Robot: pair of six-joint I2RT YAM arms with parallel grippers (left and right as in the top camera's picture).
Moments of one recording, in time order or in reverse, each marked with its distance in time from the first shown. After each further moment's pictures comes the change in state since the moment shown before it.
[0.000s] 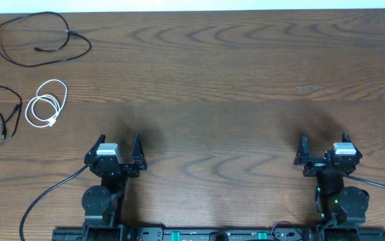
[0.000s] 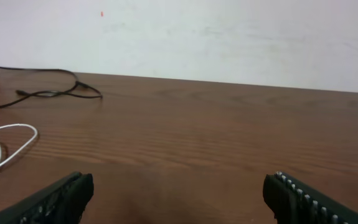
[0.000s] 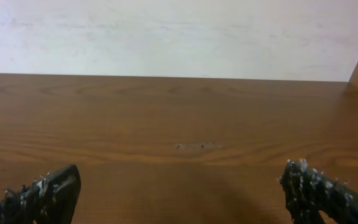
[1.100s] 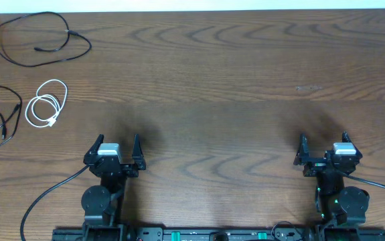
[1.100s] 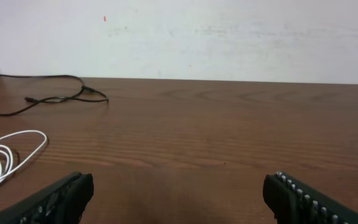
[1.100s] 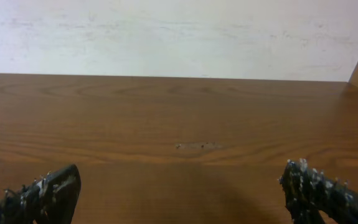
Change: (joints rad) left arm 0.011 0.000 0.000 0.000 0.000 0.053; right arm 0.000 0.000 0.000 0.000 0.000 0.000
